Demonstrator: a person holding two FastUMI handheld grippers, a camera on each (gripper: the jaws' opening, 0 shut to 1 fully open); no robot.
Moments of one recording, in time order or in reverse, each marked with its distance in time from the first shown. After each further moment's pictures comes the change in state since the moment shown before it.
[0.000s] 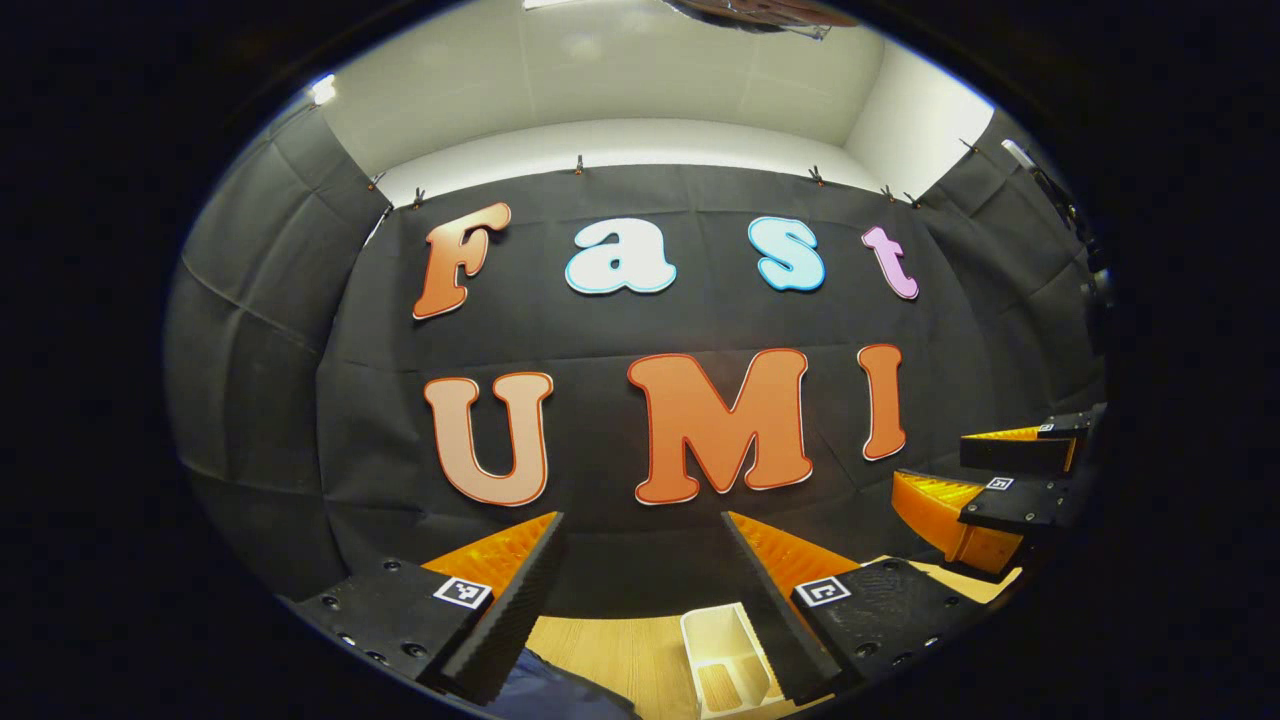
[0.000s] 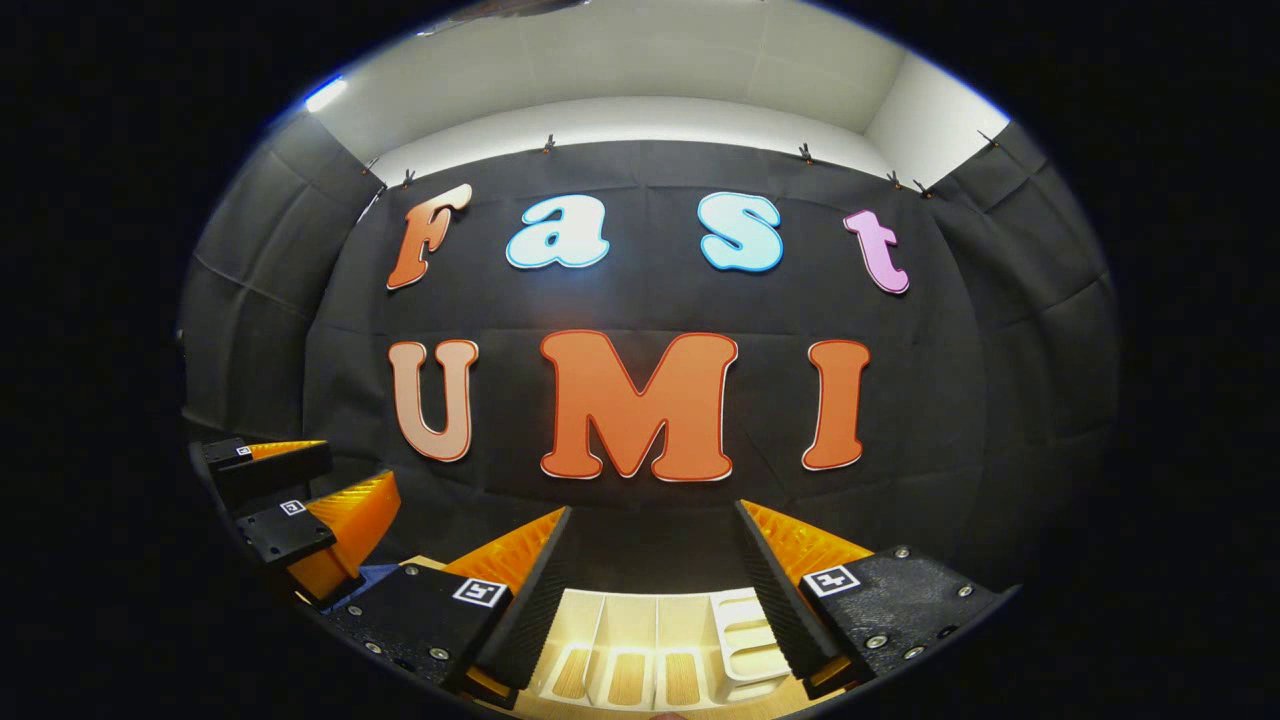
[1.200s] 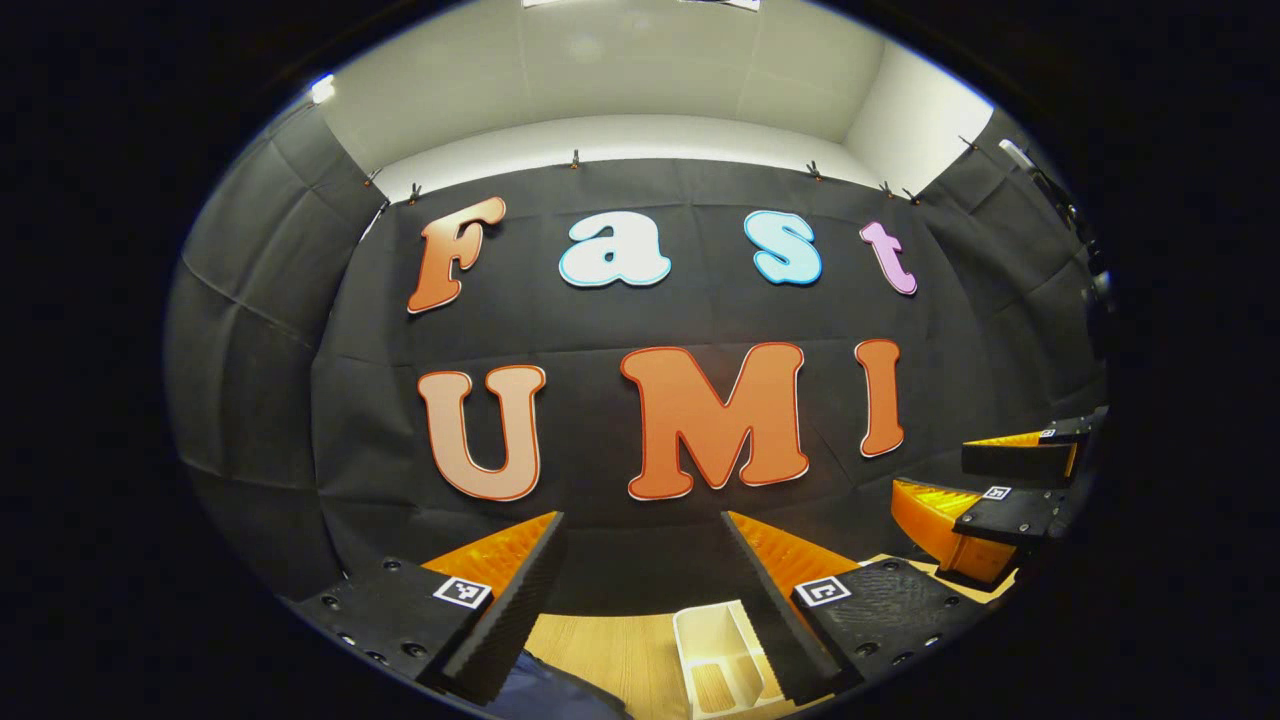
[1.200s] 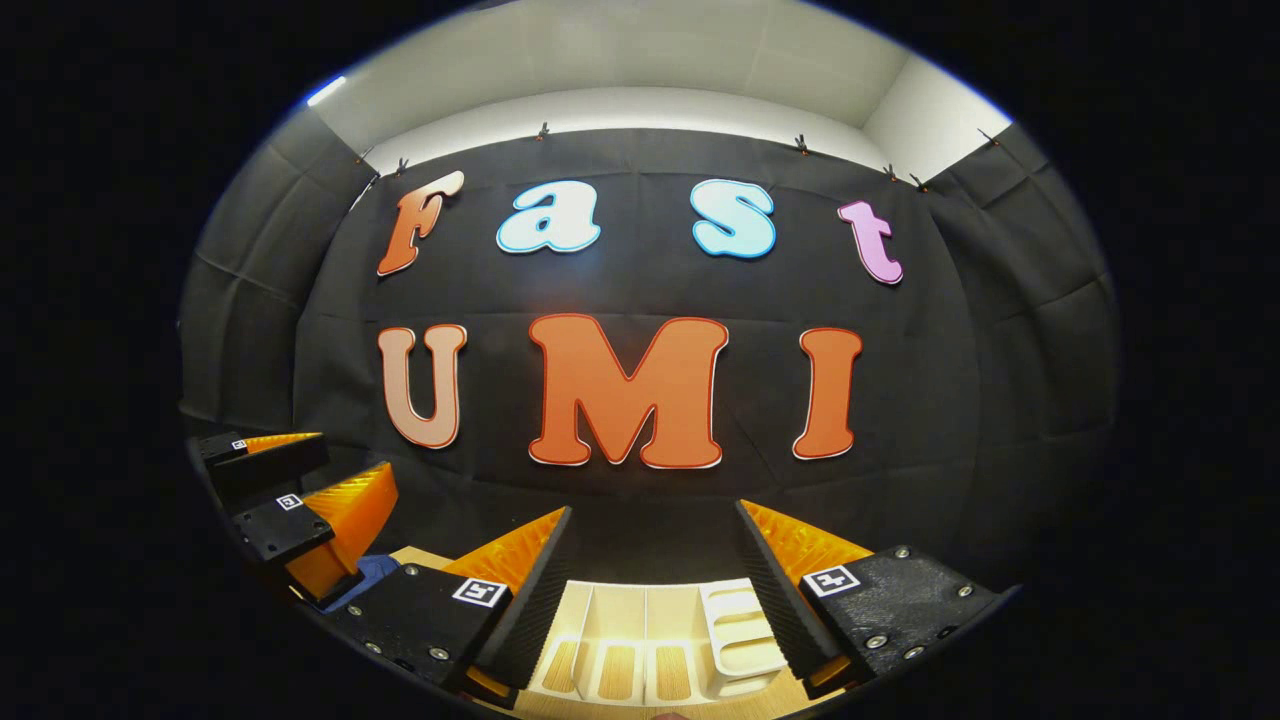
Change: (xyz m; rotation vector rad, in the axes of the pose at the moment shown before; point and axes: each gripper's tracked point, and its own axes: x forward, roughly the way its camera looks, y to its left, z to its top) left arm 0.006 -0.011 -0.007 0.001 0.010 -0.003; right arm 0.002 -0.007 -0.013 -0.010 0.041 -0.022
